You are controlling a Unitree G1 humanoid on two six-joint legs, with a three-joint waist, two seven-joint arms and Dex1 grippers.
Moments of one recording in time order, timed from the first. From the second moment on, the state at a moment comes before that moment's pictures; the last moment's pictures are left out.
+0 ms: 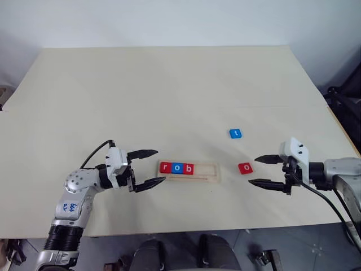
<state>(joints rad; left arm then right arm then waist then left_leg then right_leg) -0.19 0.52 0.03 -0.01 -0.45 -0.01 -1.09 -0.30 -0.93 -0.03 0.08 0.31 0.28 1.31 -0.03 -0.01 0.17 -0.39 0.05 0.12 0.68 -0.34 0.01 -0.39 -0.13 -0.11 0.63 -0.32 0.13</state>
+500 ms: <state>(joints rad) -0.19 0.55 0.01 -0.09 -0.46 0.00 -1.19 -0.65 -0.82 0.16 0.62 0.13 -0.13 1.50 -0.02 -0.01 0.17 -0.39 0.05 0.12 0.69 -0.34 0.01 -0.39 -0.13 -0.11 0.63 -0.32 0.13</state>
